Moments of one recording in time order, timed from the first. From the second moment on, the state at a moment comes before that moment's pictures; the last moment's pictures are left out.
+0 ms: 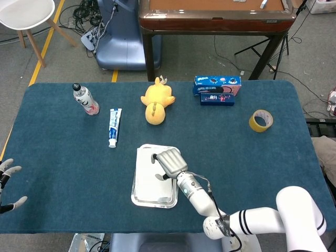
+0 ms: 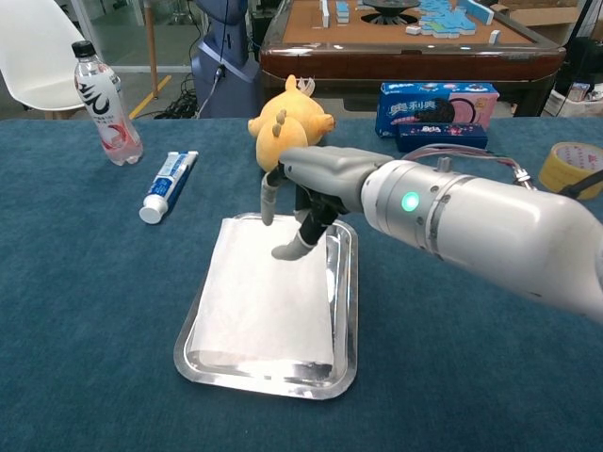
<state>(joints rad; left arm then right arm) -0.03 -0.99 -0.05 -1.70 1.48 1.54 0.03 1.00 -1.73 0.20 -1.65 -0.72 1.04 -0.64</state>
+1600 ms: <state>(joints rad) -0.02 -0.98 -0.04 -1.71 1.50 1.55 0.00 1.00 -1.92 0.15 -1.19 -0.90 0.92 -0.74</state>
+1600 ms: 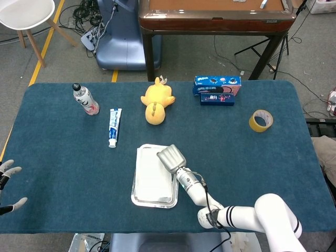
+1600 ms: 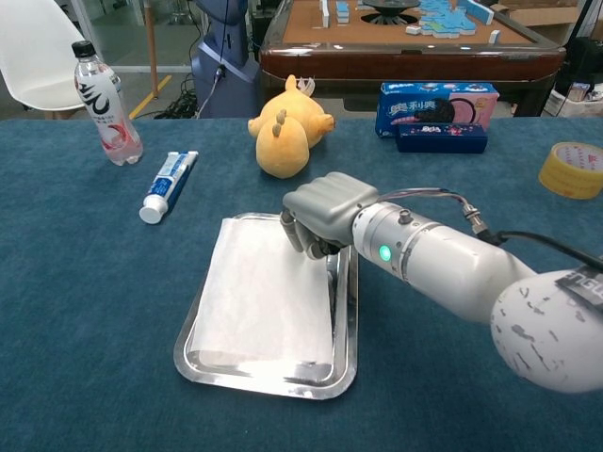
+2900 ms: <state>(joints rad) -0.03 -0.99 -0.04 -1.70 1.50 1.54 0.03 0.99 -1.87 0.13 -1.35 -0.75 0.94 -0.91</state>
